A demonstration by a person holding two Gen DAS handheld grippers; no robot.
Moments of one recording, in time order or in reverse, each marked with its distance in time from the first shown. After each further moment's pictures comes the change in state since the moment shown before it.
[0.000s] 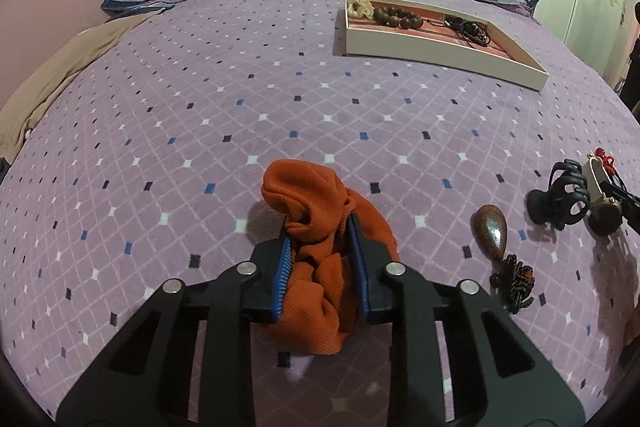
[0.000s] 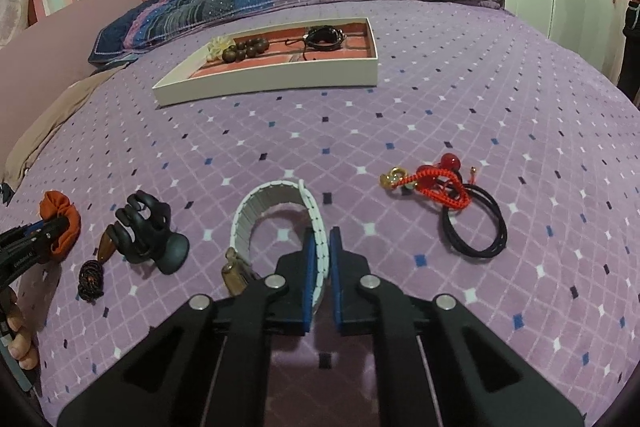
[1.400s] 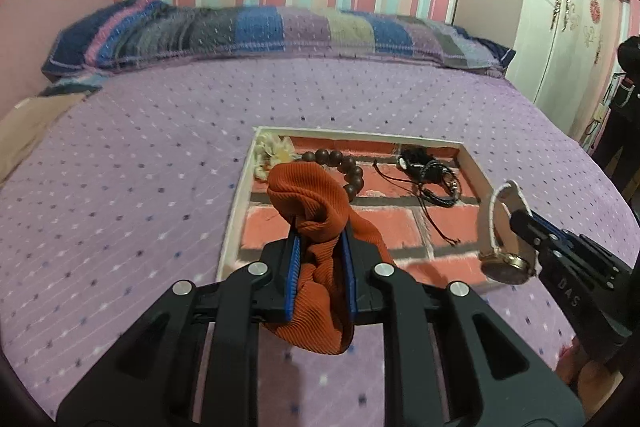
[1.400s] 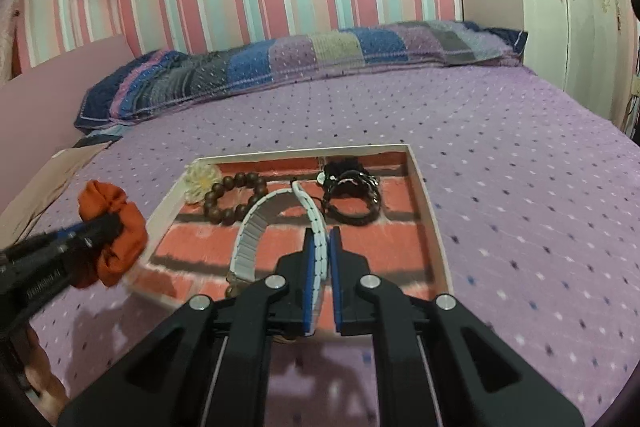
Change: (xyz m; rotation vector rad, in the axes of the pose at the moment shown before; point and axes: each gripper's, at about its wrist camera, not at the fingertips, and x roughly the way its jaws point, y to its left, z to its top) left arm 0.074 -0.083 0.226 0.010 -0.163 -0.156; right arm 0.112 0.031 0.204 0.032 -0.185 0.007
